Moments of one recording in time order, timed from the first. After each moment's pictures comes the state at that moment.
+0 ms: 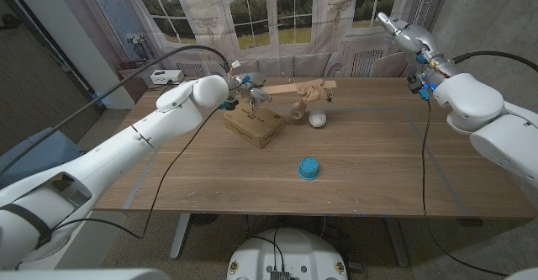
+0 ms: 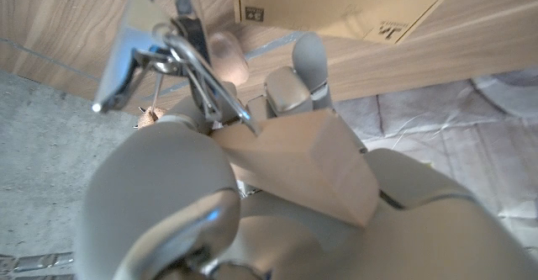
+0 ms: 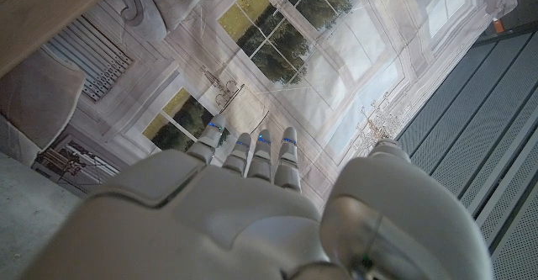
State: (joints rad) left arm 0.52 0.77 0.67 -1.91 0.35 0.39 -0.38; left_hand 0.89 0.02 0.65 -0.14 0.67 1.09 0.12 1.36 0.33 1.05 -0.06 1.56 1.24 1.38 -0.16 1.29 1.18 0.94 -0.13 1.57 0.33; right arm -1.16 -0.93 0.05 -2.17 0.44 -0.12 -0.21; right_hand 0.47 -0.02 -0.06 0.10 0.34 0.25 -0.05 0.21 0.18 0.14 0.01 0.21 0.20 -0.02 0.01 0.20 0.28 -0.04 0.16 0.43 0.17
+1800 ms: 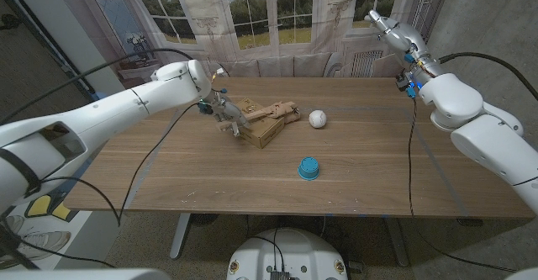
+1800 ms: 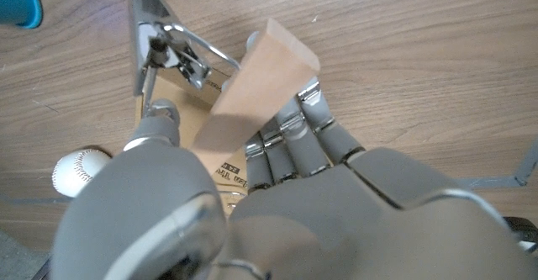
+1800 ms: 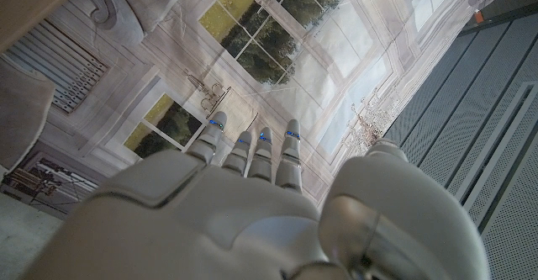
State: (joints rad) left arm 0.13 0.84 1.06 -1.71 0.17 0.83 -0.82; left_hand 0.65 -0.14 0.26 -0.09 0.23 0.54 0.08 1.10 0.22 0.69 -0.08 1.08 0.76 1.01 -0.11 0.90 0.64 0.55 -0.04 1.45 0.19; right arm -1.06 -0.86 -0.05 -2.10 0.40 -0.06 -0.20; right_hand 0.48 0.00 -0.07 0.10 0.33 0.33 -0.03 0.22 0.18 0.16 0.01 0.21 0.20 0.01 0.02 0.20 0.24 0.00 0.16 0.41 0.17
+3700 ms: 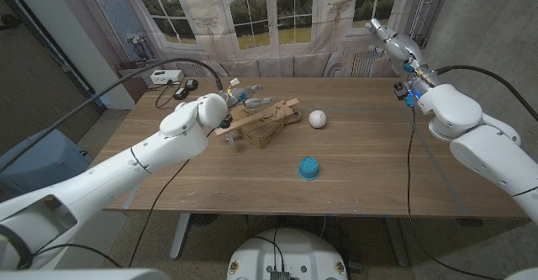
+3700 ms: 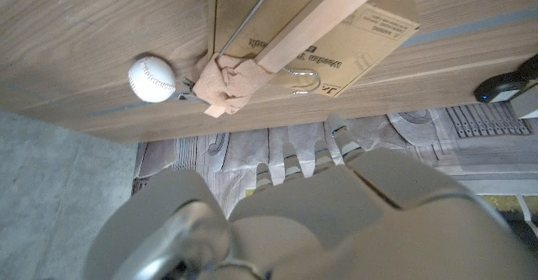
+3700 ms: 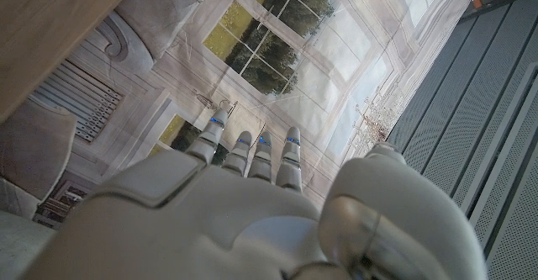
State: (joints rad) left arm 0.73 0.81 0.61 -2.13 0.42 0.72 -0.27; left_hand 0.35 0.10 -0.19 0.14 0.30 -0.18 -0.16 0.27 0.17 -0.17 0.00 0.45 0.31 -0.17 0.14 0.25 0.21 -0.17 0.20 0.68 0.17; right arm -1.12 -0.84 -0.04 -2.10 0.47 -0.02 -0.18; right_hand 0.46 0.02 -0.10 0.11 0.31 0.27 -0.08 0.18 0.19 0.12 0.00 0.19 0.20 0.01 0.02 0.21 0.22 0.04 0.15 0.37 0.17
